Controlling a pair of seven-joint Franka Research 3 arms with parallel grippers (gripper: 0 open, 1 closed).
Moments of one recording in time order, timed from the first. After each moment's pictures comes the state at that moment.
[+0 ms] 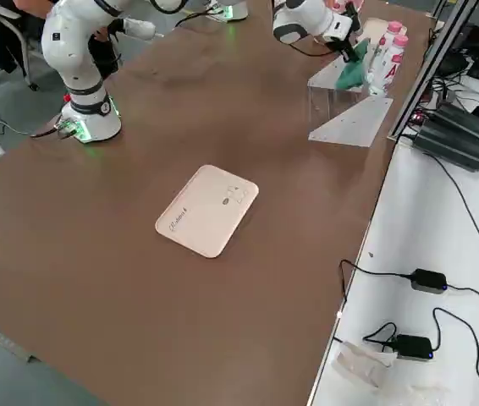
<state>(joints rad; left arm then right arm) 0.03 0.15 -0.08 -1.39 0.02 1.59 0.10 0.67 0.87 -0.02 -1.24 0.57 2.98 -0.35</state>
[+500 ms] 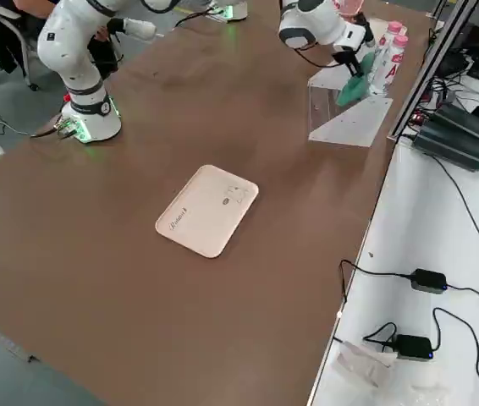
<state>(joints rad) 0.03 0.15 -0.08 -1.39 0.02 1.59 0.10 0.54 0.77 -0.03 -1.28 0.57 2.73 -0.49</state>
